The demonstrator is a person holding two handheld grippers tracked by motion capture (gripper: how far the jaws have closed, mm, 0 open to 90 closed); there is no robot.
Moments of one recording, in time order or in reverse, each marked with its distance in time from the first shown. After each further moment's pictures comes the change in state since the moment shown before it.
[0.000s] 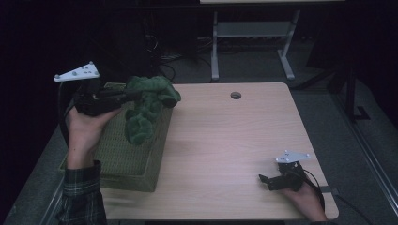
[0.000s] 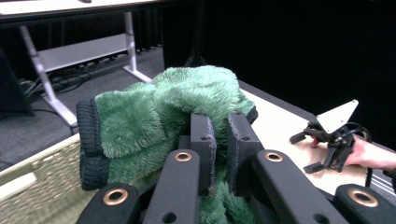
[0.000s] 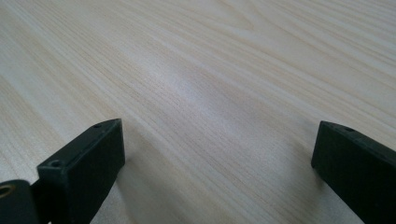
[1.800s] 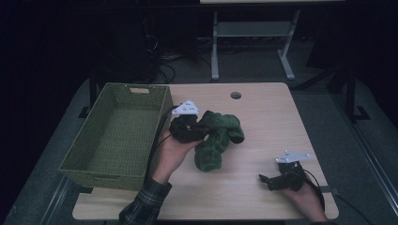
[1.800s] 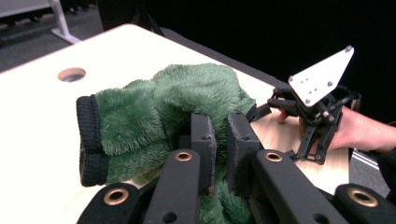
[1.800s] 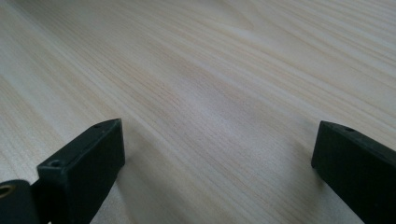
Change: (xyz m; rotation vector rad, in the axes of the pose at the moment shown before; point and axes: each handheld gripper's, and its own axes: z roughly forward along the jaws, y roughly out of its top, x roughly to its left) left arm -0.089 -0.068 0.185 0.158 -0.162 0.001; right arm 0.000 0.000 0.000 0.001 0.001 0.003
